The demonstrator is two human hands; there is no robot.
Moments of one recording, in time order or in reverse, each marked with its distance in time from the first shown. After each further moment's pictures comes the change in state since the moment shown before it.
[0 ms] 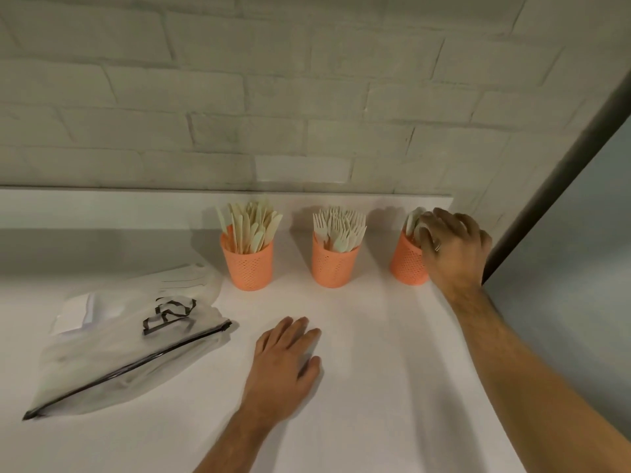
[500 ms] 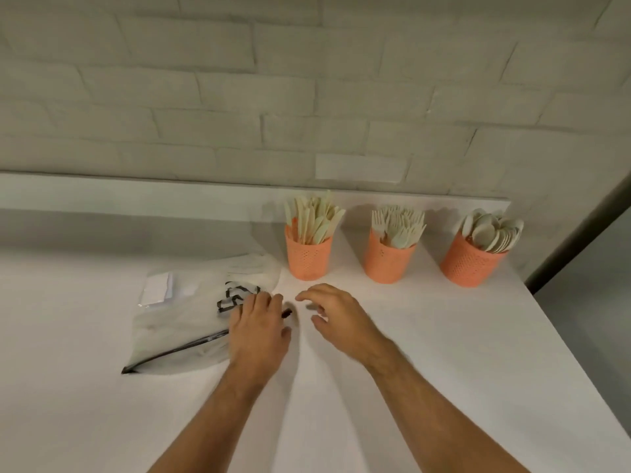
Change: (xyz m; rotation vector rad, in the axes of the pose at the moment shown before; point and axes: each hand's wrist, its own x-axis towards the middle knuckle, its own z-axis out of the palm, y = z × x) left_hand -0.017 -0.070 -0.081 0.425 0.171 -0.291; right_hand -0.106 -0.234 -0.005 0.765 -0.859 -0.229
